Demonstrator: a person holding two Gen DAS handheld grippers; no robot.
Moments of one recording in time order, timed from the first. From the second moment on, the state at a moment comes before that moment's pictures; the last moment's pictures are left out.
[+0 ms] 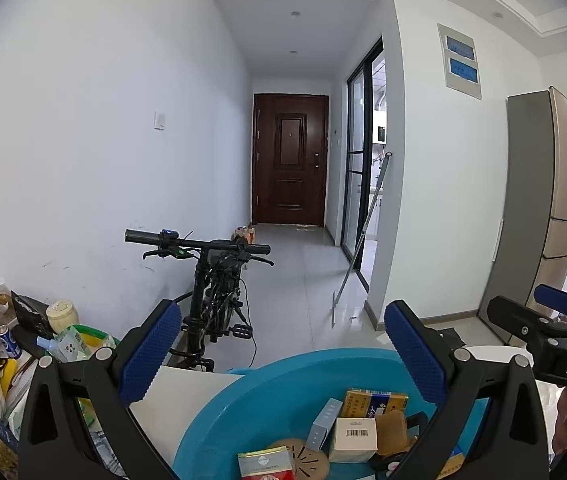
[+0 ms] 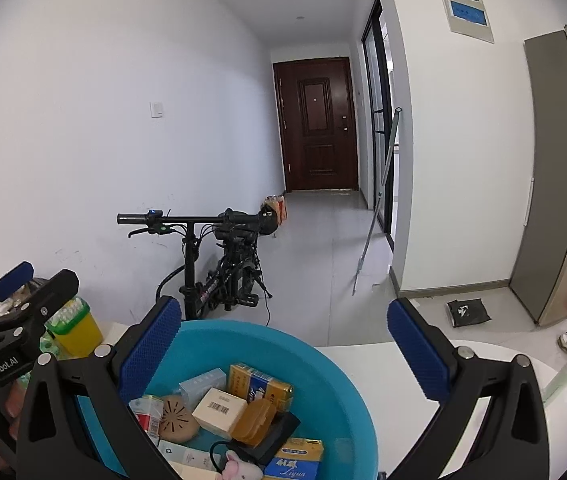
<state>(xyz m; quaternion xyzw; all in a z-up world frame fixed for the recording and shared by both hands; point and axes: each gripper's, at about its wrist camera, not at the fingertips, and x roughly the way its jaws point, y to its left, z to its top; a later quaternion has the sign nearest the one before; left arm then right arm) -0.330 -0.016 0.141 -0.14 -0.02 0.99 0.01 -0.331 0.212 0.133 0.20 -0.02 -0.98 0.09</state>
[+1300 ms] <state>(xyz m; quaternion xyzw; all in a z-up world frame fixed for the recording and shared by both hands) -0.312 -0.001 0.142 -0.15 -0.02 0.99 0.03 -0.318 0.210 0.141 0.19 -0.04 -0.98 0.11</state>
